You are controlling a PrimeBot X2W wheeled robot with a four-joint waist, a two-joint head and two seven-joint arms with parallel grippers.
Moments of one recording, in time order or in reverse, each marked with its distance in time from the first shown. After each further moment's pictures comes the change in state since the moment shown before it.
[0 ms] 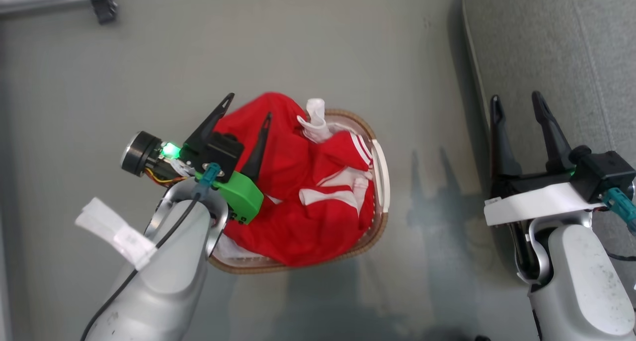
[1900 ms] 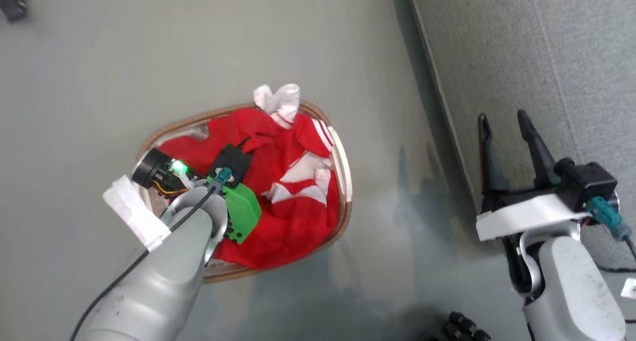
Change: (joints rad) left arm -0.140 -0.001 -0.217 0.380 -0.115 -0.009 0.003; right arm 0.016 0.001 0.023 0.060 0.018 0.000 0.000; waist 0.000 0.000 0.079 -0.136
